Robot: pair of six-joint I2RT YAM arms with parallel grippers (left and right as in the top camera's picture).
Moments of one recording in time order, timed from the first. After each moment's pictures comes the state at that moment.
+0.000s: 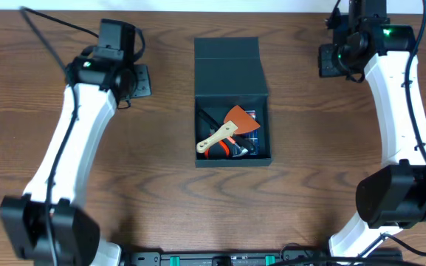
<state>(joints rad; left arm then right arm) -0.17 1.69 1.53 -0.97 -0.09 -0.27 0.01 1.87 1.86 -1.12 -0.01 -0.07</state>
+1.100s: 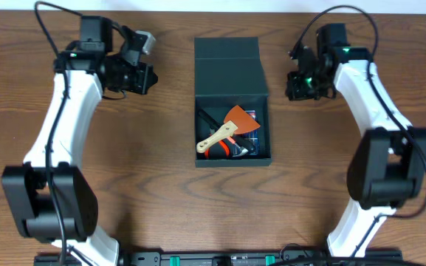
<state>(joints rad) 0.00 1.82 1.53 -0.83 0.57 0.21 0.04 2.03 1.59 -0.91 -0.34 -0.10</state>
